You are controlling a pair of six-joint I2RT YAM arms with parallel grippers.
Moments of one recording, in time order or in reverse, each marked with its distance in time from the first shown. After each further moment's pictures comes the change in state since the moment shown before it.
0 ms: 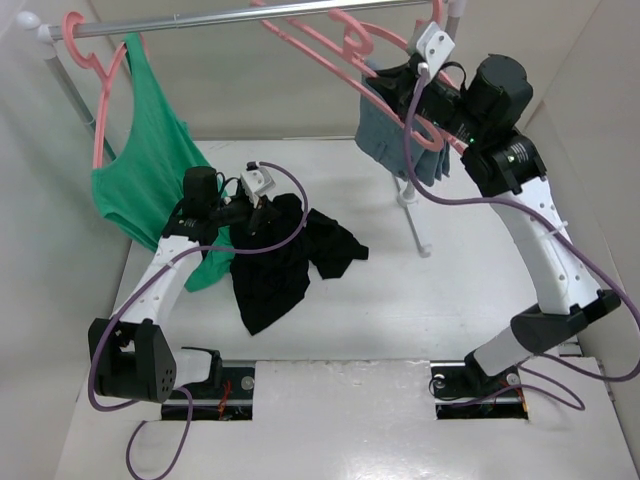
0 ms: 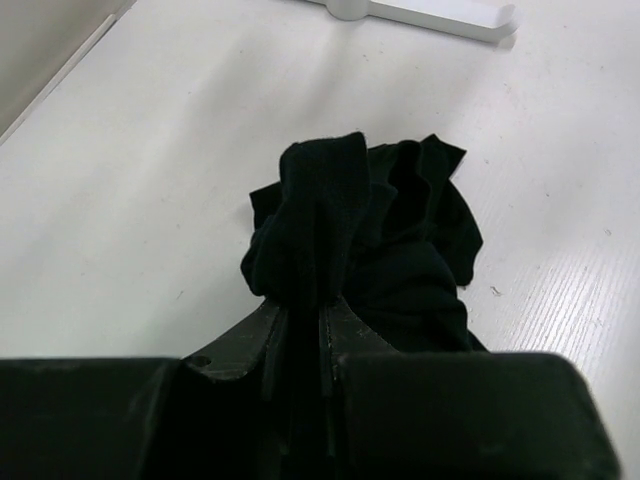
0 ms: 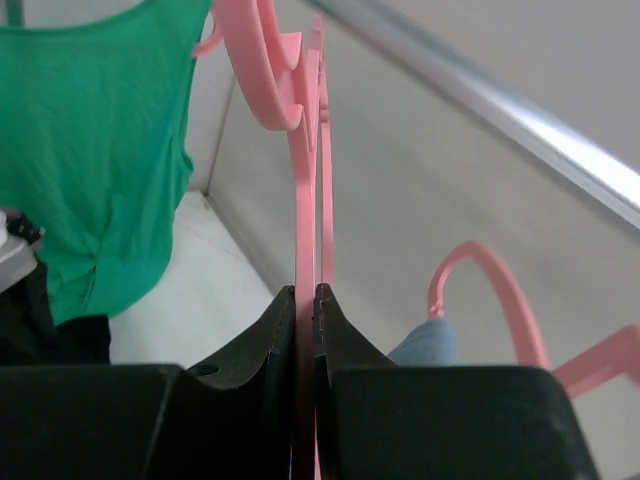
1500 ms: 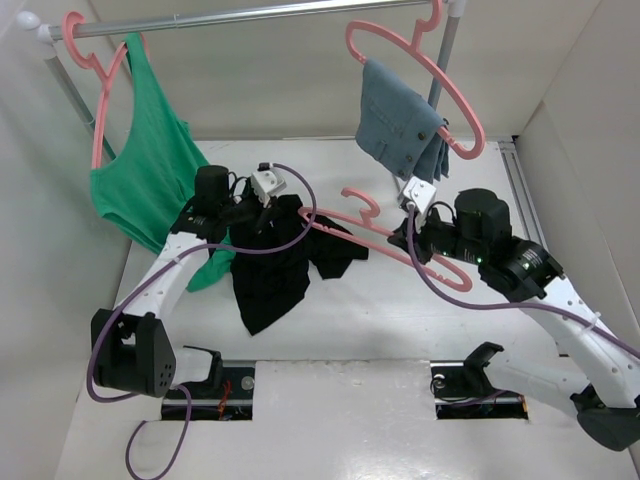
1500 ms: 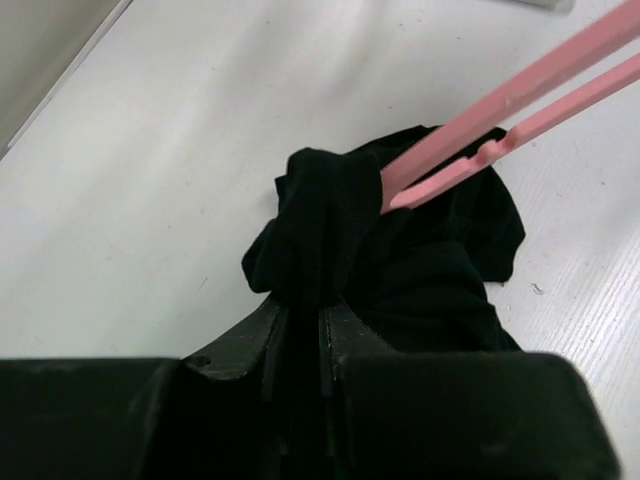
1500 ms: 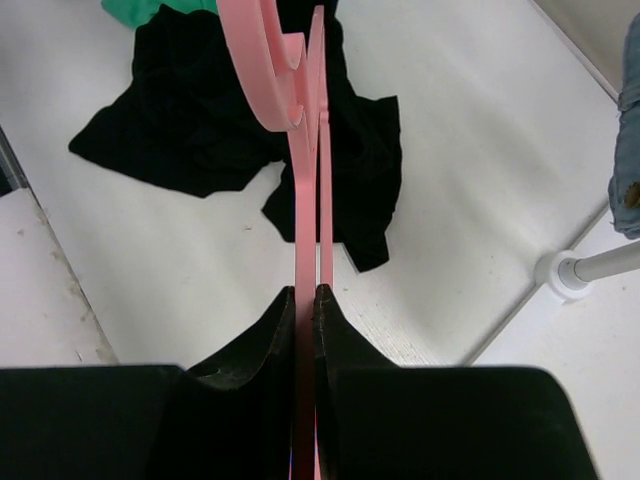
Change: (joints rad) left arm -0.067 0.034 0.013 0.003 -0.148 0.037; right arm 0.170 -0.626 -0.900 -0.336 0.170 0.124
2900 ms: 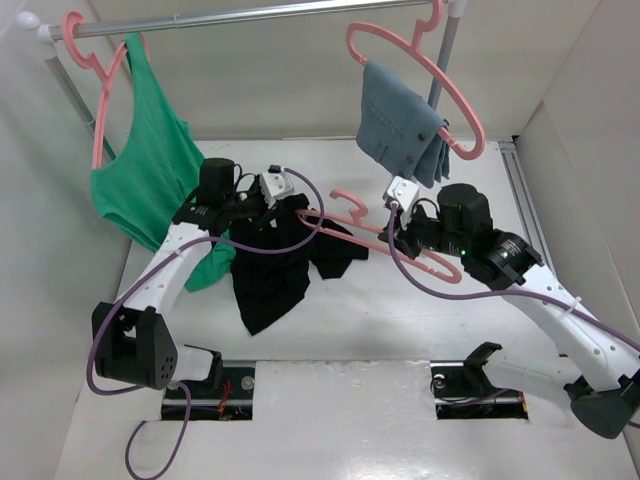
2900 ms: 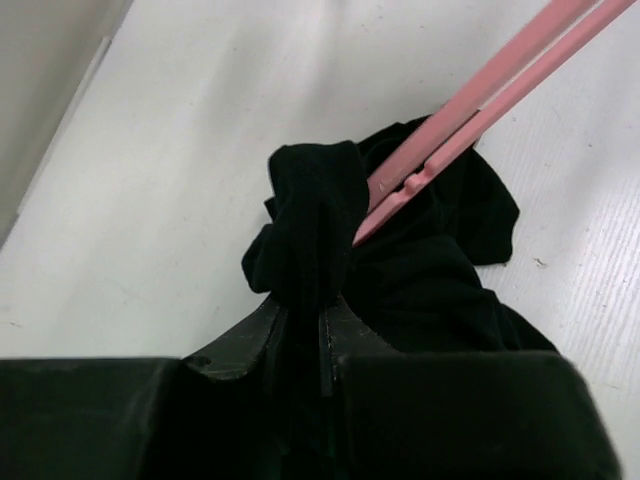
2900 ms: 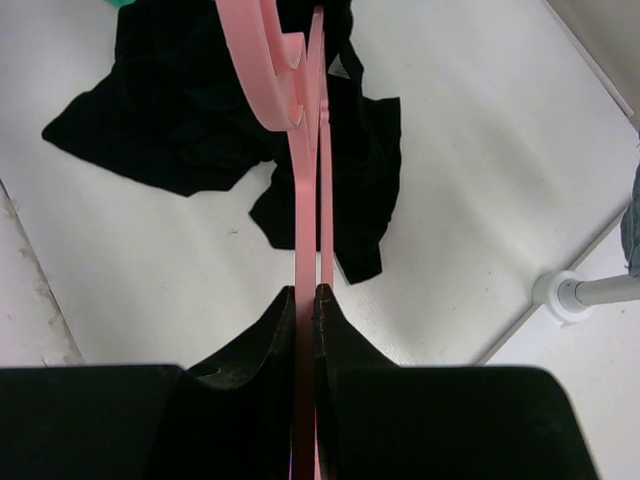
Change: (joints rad) left arm -0.024 0.039 0.088 -0.121 0.066 0.188; right arm 0.000 0.087 -0.026 0.074 -0.021 -0.052
